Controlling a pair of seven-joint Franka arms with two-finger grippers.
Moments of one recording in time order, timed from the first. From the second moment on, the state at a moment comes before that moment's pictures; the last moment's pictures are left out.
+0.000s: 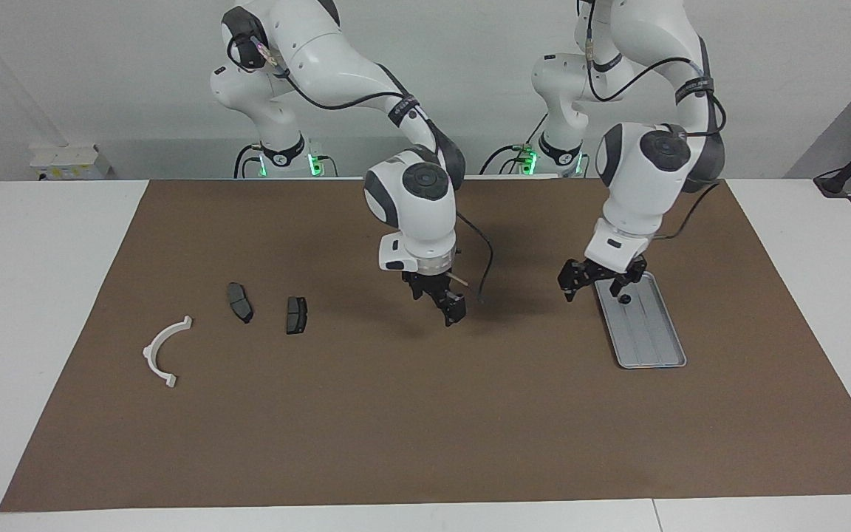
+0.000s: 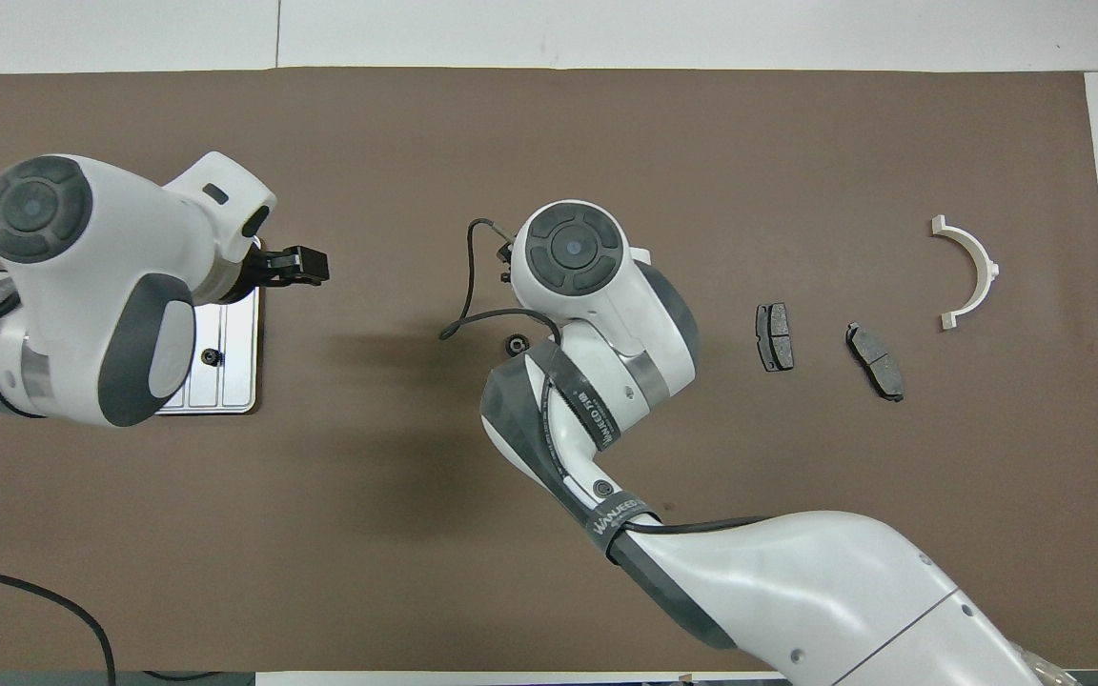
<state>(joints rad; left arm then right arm) -0.31 0.15 -0.02 -1.92 0.00 2.16 -0.39 0.55 0.52 0.00 -1.50 0.00 2.14 1.40</state>
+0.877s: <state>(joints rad) -0.63 0.32 -0.02 -1.90 0.00 2.27 -0.81 0.20 0.30 0.00 -1.49 0.00 1.89 0.40</state>
